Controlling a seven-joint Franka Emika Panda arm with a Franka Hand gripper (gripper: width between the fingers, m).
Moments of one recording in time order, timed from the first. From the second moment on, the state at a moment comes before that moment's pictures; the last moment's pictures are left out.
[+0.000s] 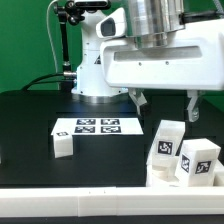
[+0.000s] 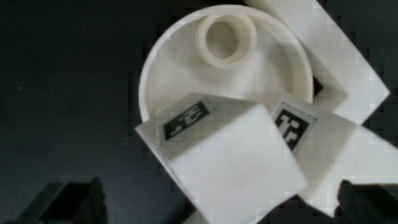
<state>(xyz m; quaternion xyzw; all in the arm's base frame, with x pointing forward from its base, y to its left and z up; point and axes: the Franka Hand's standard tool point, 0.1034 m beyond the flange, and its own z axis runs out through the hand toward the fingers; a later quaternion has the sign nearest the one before) 0.616 0.058 0.111 -0.94 0.34 0.00 0.07</state>
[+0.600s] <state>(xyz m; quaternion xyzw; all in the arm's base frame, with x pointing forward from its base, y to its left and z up) 0.614 0.059 0.102 -1.00 0.07 -0.02 0.06</state>
